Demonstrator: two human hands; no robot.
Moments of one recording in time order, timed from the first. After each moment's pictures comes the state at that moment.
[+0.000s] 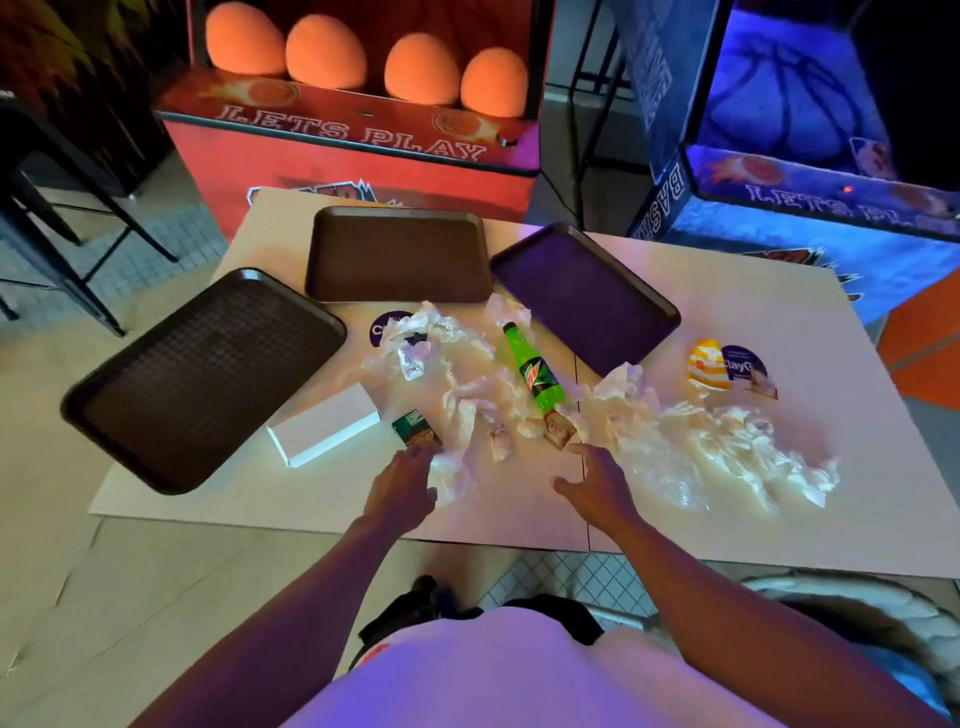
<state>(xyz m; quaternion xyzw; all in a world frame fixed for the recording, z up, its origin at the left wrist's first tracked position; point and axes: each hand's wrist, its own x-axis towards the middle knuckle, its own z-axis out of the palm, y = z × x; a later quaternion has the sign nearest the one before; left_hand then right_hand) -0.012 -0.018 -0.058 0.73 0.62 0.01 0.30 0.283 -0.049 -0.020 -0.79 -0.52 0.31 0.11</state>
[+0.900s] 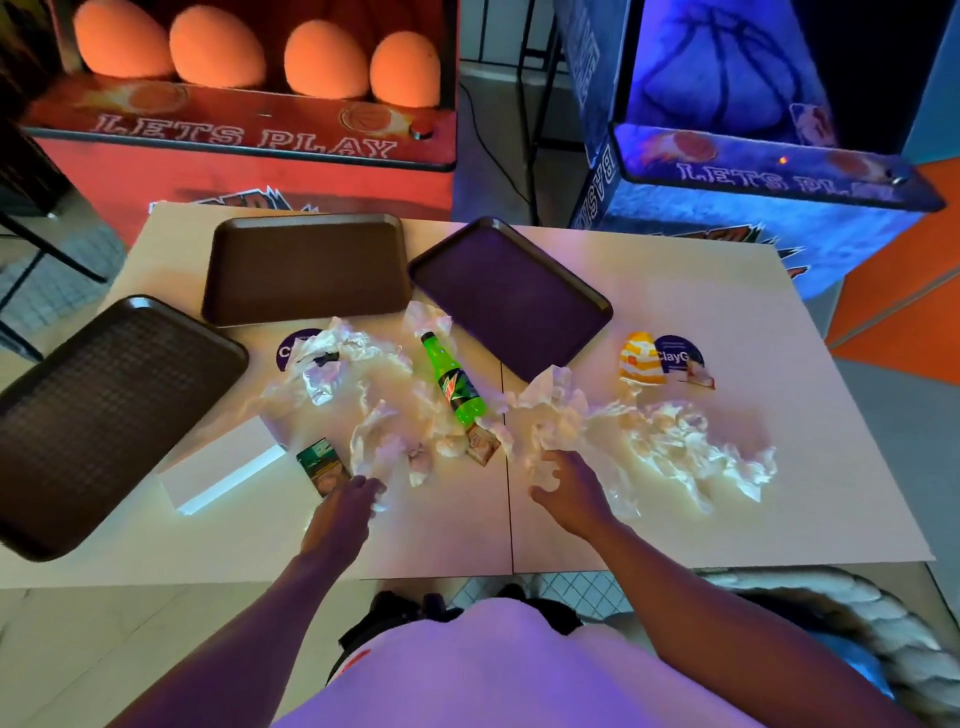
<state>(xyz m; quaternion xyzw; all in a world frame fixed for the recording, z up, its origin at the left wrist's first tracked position) 0.055 -0.003 -0.078 0.74 0.61 0.01 0.28 0.396 -0.034 -0.024 -0.77 -0.52 0.36 0.10</state>
